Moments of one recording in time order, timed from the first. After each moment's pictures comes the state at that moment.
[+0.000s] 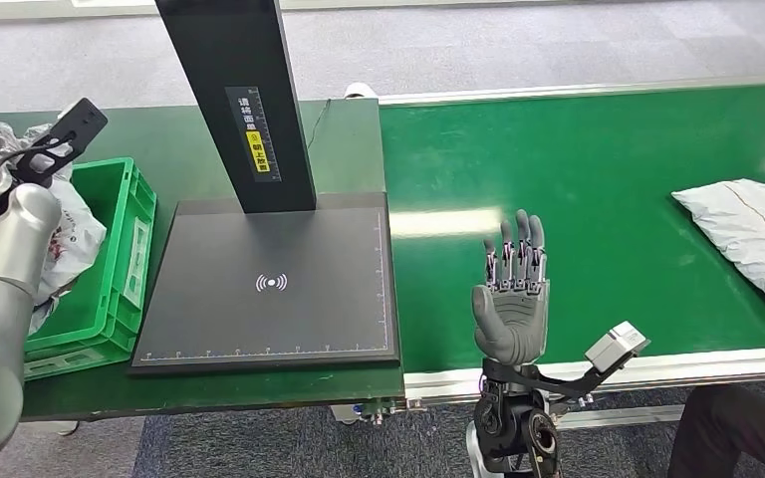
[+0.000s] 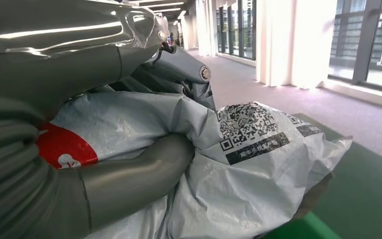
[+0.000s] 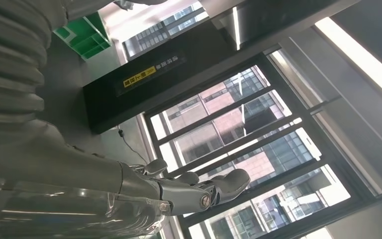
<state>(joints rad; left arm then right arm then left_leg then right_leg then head) -1.15 0.18 0.09 -0.35 -1.39 -0.01 0.43 -0.02 0.31 0.04 -1.33 -0.34 0.20 -0.53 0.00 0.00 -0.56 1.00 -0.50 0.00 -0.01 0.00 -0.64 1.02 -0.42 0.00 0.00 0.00</state>
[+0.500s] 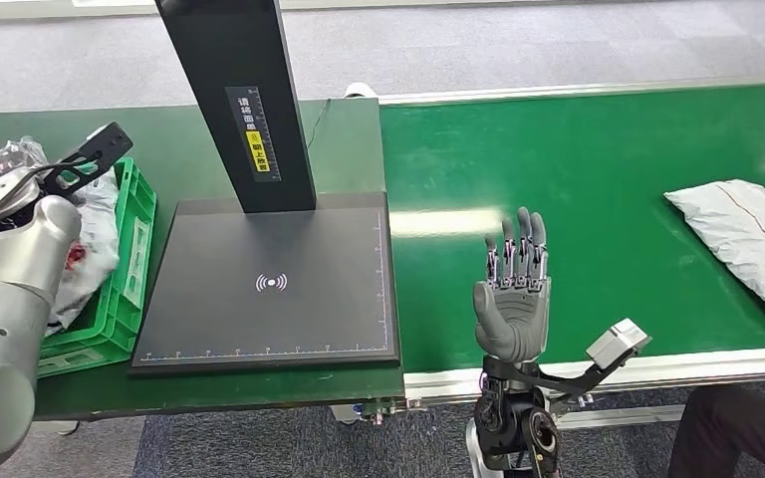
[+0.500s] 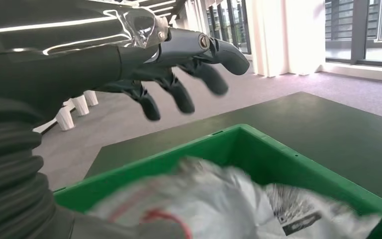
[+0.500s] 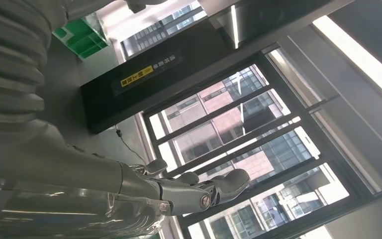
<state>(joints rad) -1.13 0.16 0.09 -0.31 -1.44 -0.05 0.43 -0.03 0.33 0.03 -1.33 -0.33 0.20 -0.52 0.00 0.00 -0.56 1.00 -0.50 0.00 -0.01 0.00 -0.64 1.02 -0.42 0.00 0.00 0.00</state>
